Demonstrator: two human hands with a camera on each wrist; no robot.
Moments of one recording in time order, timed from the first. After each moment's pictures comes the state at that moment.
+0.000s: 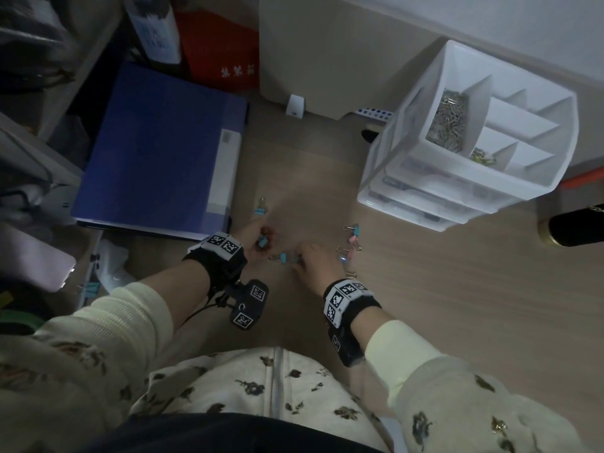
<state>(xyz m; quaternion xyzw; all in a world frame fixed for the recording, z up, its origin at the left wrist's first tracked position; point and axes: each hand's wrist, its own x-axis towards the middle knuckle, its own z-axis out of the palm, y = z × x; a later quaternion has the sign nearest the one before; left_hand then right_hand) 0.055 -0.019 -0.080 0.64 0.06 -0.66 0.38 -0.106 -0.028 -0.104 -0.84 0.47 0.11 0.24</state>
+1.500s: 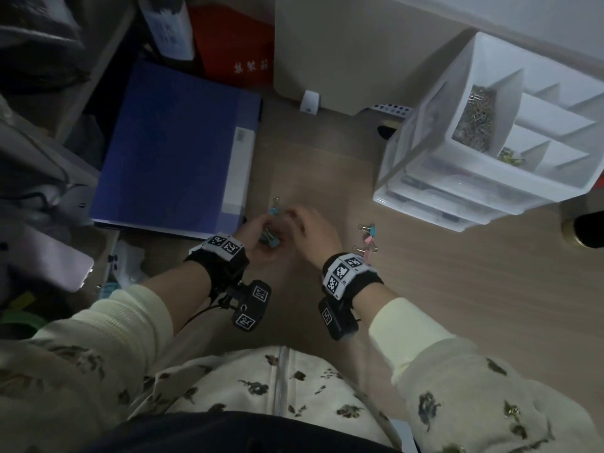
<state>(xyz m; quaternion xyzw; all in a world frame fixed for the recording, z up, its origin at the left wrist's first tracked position) 0.084 -0.012 -0.083 0.56 0.15 -0.70 0.43 -0.052 -0.058 -0.086 -0.81 0.46 -0.08 0.36</state>
